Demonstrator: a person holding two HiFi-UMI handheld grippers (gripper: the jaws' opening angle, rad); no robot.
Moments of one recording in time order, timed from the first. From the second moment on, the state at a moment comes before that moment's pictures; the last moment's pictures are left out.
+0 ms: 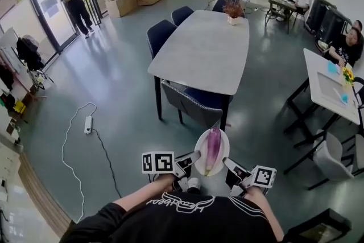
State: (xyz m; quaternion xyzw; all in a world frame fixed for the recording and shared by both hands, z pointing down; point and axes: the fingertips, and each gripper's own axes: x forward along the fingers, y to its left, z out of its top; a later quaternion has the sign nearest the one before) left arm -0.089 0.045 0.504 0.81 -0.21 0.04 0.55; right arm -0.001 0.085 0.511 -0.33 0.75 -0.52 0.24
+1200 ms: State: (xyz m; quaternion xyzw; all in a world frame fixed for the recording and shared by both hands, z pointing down) left arm -0.074 -0.179 0.515 0.80 -0.16 0.02 0.58; right arm 0.012 -0.134 0.509 -0.37 0.74 -0.52 0.22
